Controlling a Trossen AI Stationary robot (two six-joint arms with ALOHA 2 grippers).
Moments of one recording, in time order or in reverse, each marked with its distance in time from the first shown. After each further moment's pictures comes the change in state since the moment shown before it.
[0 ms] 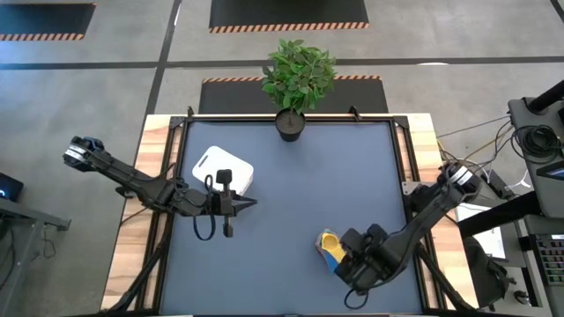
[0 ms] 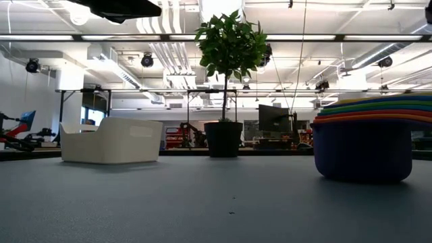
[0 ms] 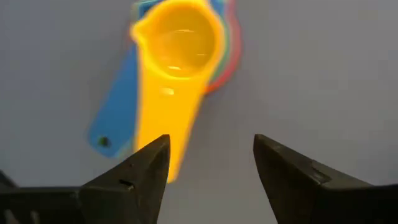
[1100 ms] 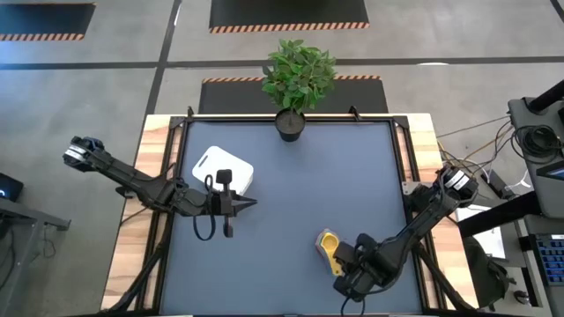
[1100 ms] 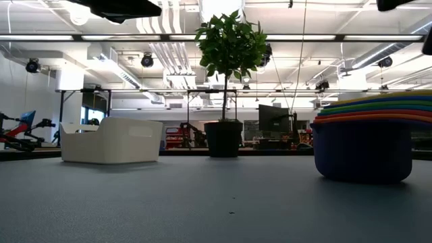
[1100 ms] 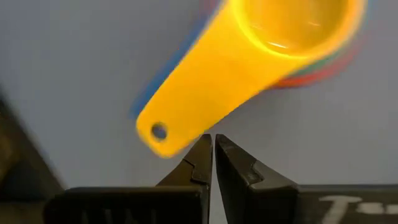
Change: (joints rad) left arm 0.000 0.000 0.000 0.000 0.000 0.000; right arm 0.017 0.050 -0.089 0.270 -0.051 -0.177
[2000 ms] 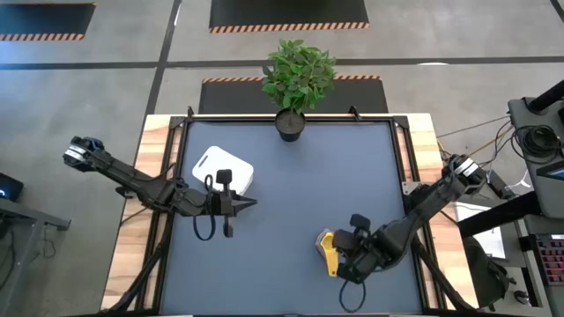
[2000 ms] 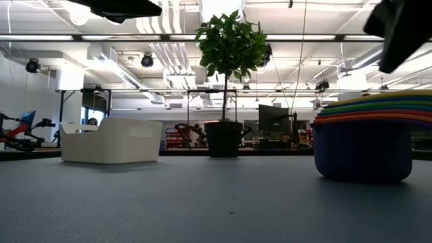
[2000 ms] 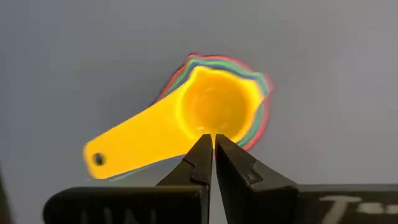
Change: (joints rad) left arm 0.000 0.000 0.000 0.003 0.000 0.000; right arm -0.074 -0.140 -0.045 -0.021 0.143 -0.351
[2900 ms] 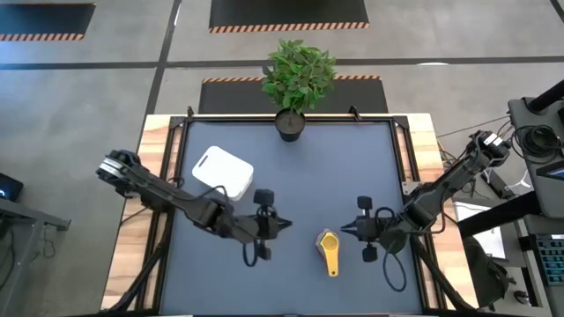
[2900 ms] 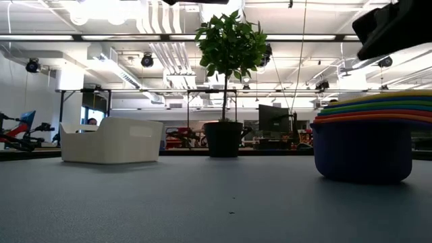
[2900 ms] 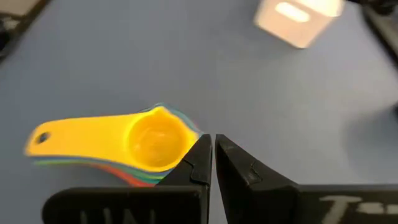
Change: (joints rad) left arm -0.031 0.517 0.489 -0.185 0.009 -0.066; right arm 0.020 -0.489 -0.587 0.633 0.237 -0.674
